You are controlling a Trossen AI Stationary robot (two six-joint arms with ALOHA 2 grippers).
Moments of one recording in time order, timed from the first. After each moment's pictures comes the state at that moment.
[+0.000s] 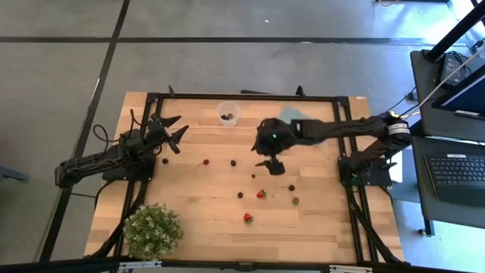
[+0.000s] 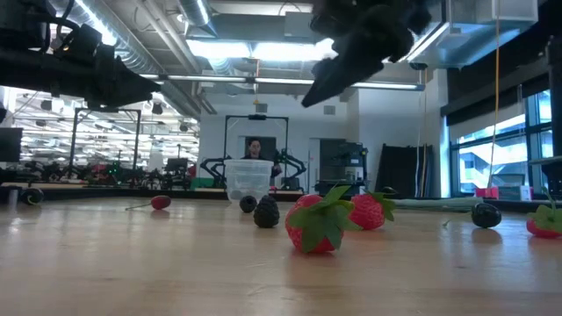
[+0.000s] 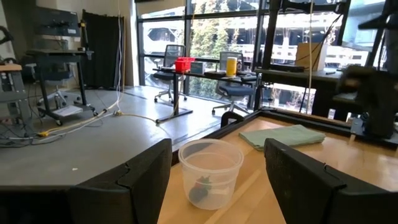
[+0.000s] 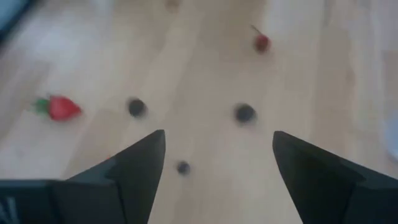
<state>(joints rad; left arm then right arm) 0.33 0.01 0.01 0.06 -0.36 -0.04 -0.10 1.57 1.11 -0.33 -0.26 -0.28</state>
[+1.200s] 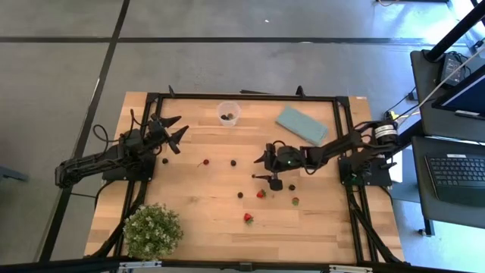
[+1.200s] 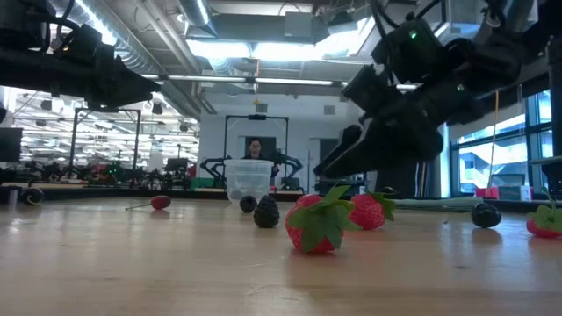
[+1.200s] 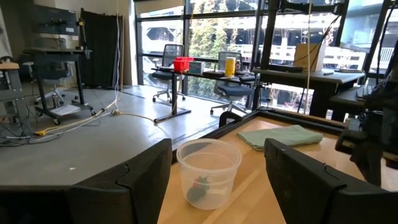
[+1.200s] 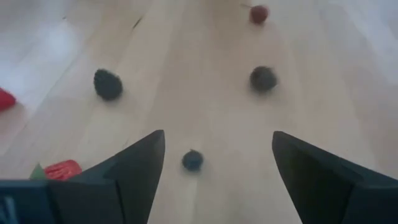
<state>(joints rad) 0.33 0.01 0.01 0.06 -0.35 -0.05 0.03 1.72 0.58 0.61 -0.05 -0.11</state>
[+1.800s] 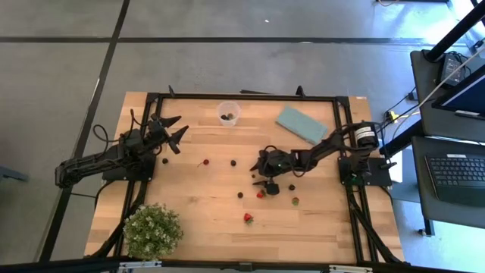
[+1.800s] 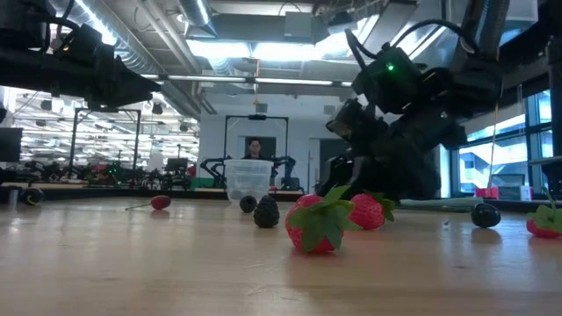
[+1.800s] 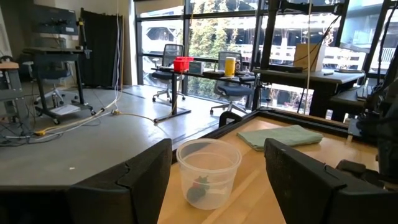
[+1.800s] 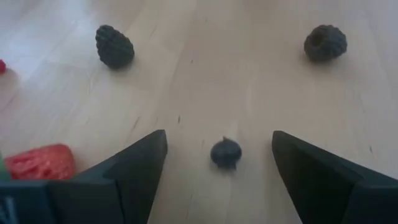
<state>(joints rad) 0.33 0.01 0.01 0.06 -0.35 -0.05 0.03 1.92 0.65 0.64 -0.15 -0.11</state>
